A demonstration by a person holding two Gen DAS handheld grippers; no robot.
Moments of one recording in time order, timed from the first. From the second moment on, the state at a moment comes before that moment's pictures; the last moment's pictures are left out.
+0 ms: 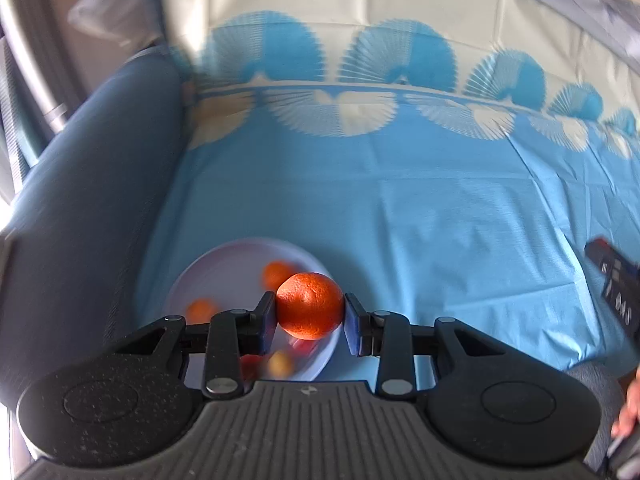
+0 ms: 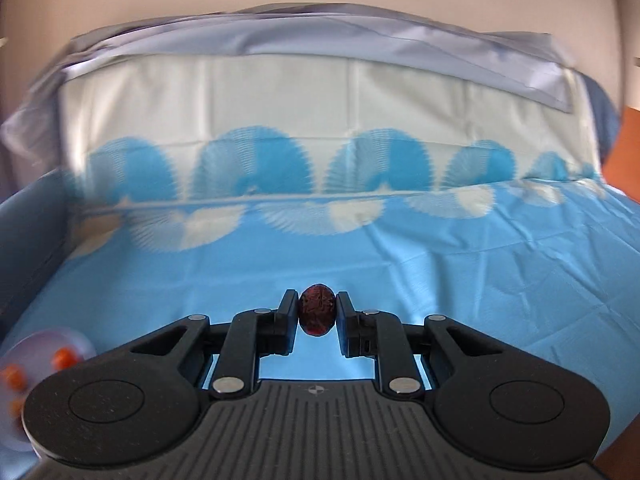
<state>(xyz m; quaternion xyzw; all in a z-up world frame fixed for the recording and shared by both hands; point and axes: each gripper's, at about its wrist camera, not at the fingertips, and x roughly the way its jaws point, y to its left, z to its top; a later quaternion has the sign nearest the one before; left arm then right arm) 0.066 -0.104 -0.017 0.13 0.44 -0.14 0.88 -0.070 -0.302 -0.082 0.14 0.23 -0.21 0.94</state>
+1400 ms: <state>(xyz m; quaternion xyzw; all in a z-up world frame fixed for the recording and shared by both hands) -0.052 0.033 0.037 0.04 0.37 -0.11 0.92 -0.143 -0.126 0.014 0.02 0.24 -0.01 0.97</state>
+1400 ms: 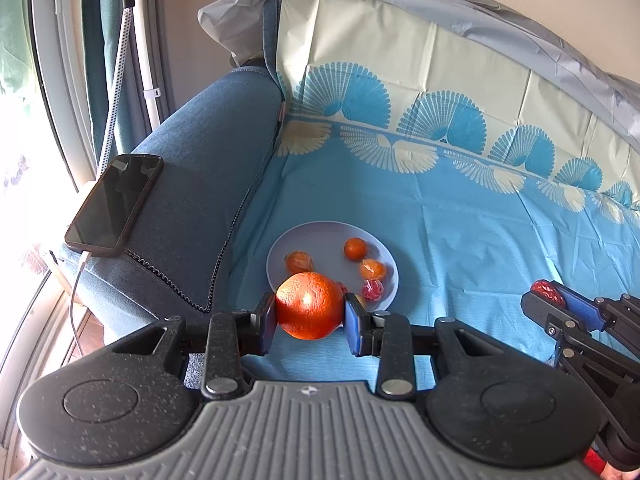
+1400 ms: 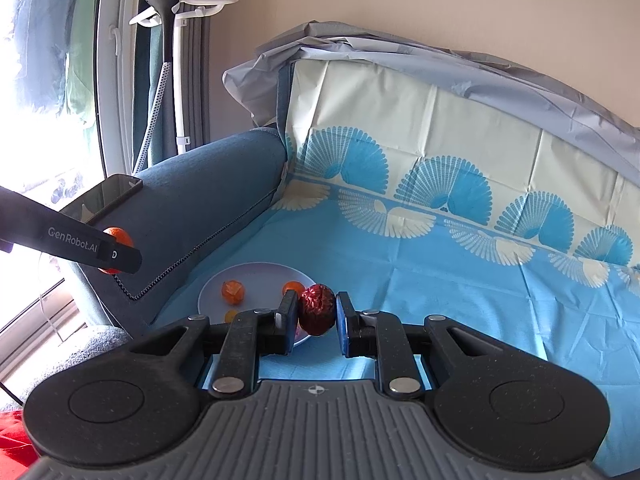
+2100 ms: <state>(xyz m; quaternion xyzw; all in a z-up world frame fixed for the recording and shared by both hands) -0.020 0.031 0.028 0.04 0.38 -0.11 0.92 -0.113 -0.123 -0.001 0.02 0.27 0.01 0.96</state>
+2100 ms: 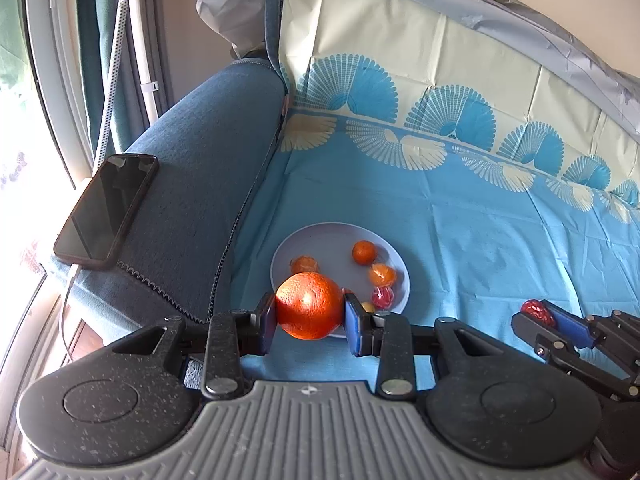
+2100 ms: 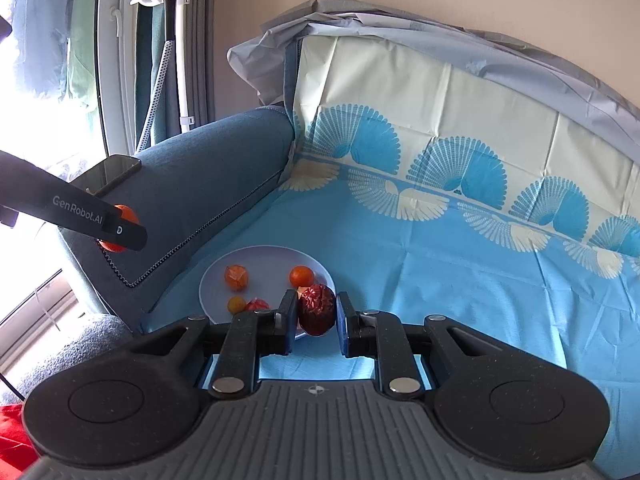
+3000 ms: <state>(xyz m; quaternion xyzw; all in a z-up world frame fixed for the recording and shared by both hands) 0.149 -0.034 -0.048 0.10 0.44 -0.12 0.88 0.052 -0.118 -0.080 0.02 0.34 0.05 0.94</state>
